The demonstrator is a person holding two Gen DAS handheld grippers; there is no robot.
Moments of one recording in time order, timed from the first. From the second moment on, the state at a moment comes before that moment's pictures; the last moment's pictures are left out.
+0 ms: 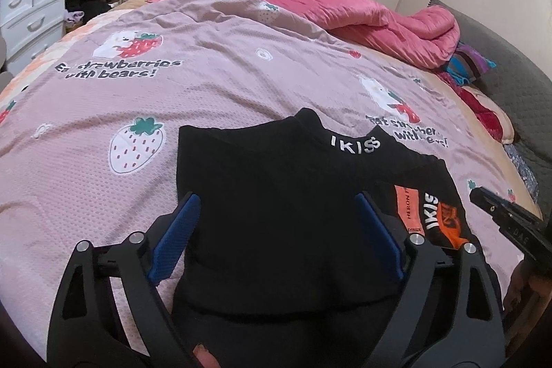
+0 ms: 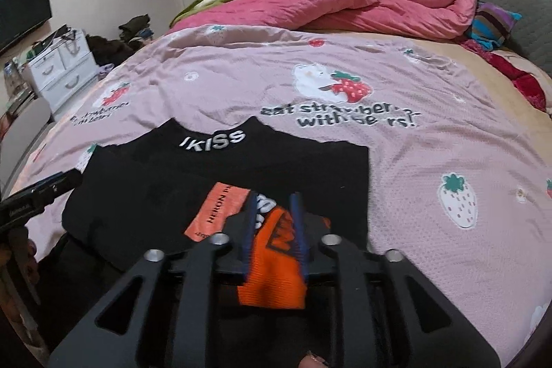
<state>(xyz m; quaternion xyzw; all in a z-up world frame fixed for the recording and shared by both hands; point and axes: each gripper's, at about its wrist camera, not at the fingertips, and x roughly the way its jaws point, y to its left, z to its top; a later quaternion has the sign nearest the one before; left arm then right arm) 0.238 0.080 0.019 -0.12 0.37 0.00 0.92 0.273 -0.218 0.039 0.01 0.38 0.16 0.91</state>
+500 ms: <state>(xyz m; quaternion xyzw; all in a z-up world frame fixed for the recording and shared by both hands) 0.242 0.069 -0.015 -0.10 0.44 -0.04 0.89 0.253 -0.171 0.031 -0.04 0.38 0.25 0.89</state>
